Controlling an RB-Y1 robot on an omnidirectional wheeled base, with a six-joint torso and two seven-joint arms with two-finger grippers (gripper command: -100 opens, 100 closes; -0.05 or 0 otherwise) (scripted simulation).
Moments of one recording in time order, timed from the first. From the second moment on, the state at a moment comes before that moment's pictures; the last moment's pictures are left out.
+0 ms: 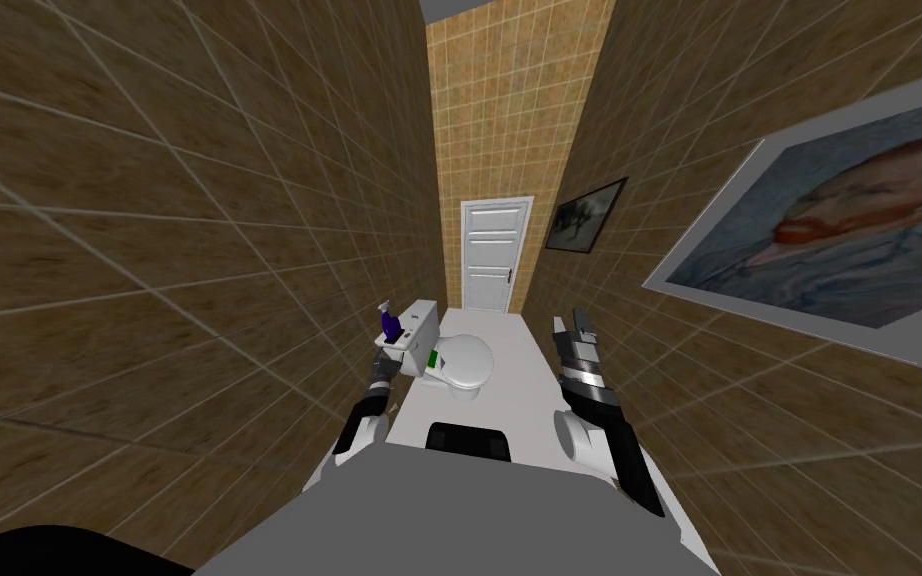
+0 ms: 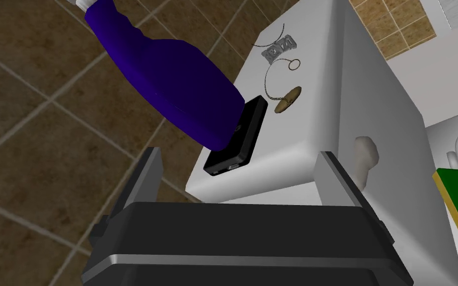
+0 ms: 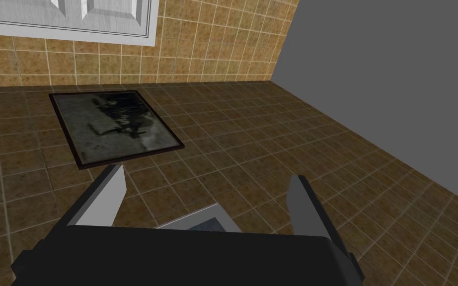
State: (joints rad) left arm 0.40 0.17 0.07 -1.55 0.46 -0.42 0.55; right arm 0.46 0.00 -0.03 -2.24 -0.01 -0.42 0.09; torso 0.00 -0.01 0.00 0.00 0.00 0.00
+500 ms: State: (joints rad) left arm 0.32 0.12 0.11 -1.47 0.53 -0.41 0.55; right arm 0.46 0.00 -0.04 -2.24 -0.01 -0.42 0.09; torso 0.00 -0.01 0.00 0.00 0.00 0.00
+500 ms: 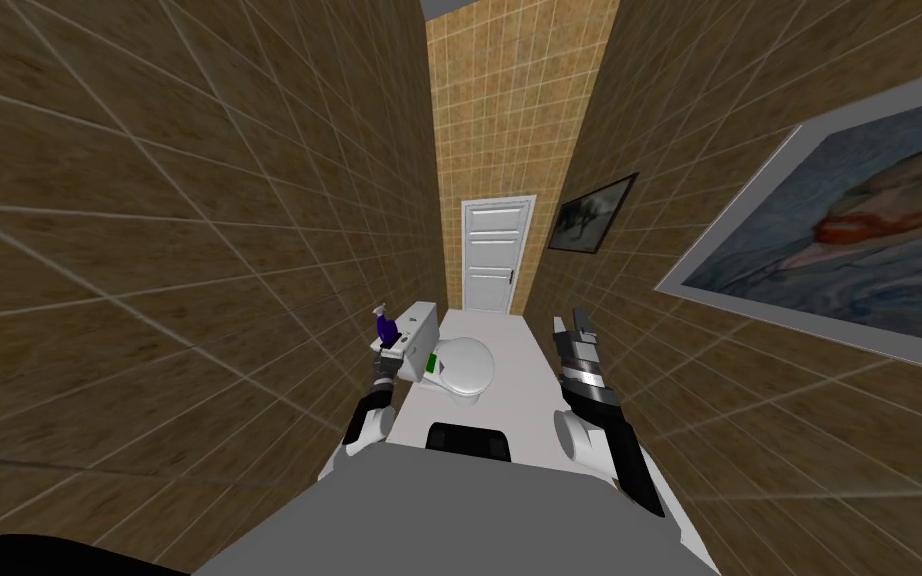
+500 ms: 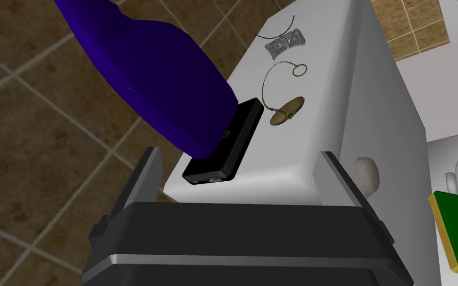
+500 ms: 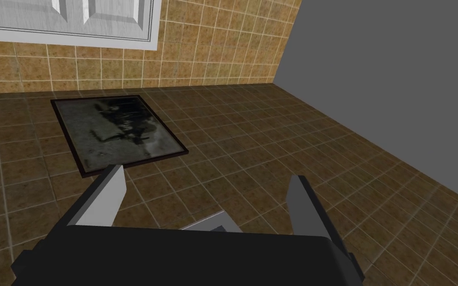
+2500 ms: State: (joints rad) left arm 0.02 -0.03 0.33 -1.22 0.67 -0.43 0.41; right arm 0.46 0.00 -0.04 -2.24 -0.01 -0.42 0.09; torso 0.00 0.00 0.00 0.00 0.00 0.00
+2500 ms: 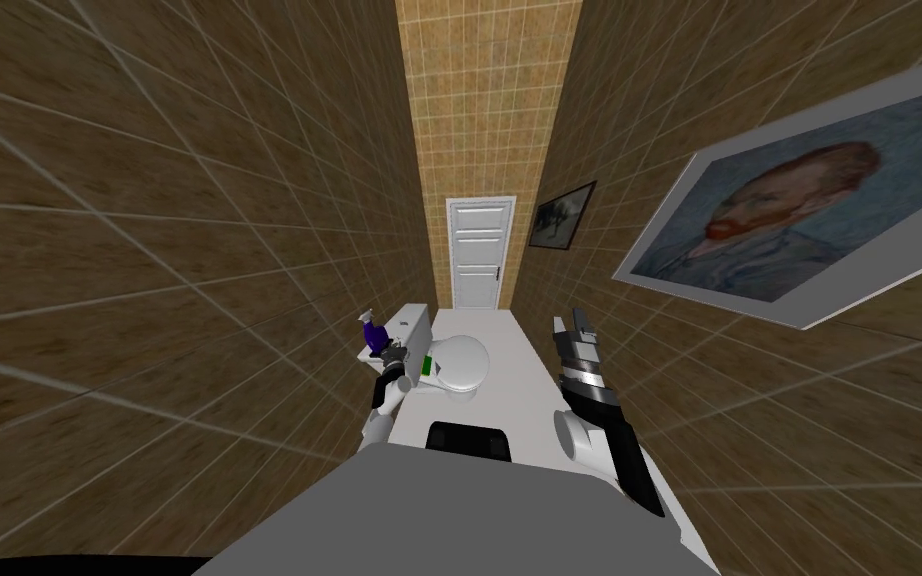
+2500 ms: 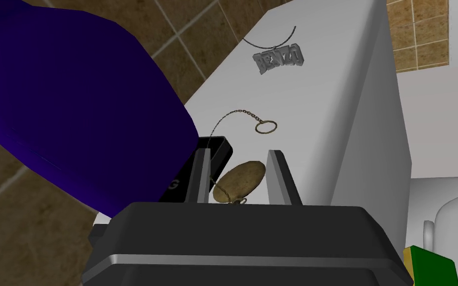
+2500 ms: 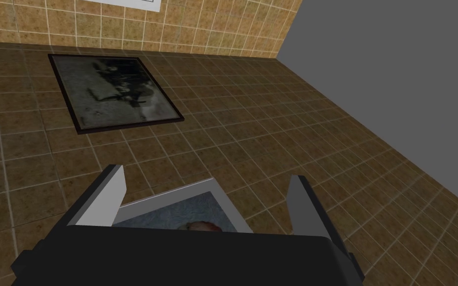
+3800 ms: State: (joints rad) left arm 0.23 -0.01 0.17 -1.39 0.61 -0.41 0.53; right arm 0.46 0.00 -0.04 -2.24 -0.01 -0.42 0.09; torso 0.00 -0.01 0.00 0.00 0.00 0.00
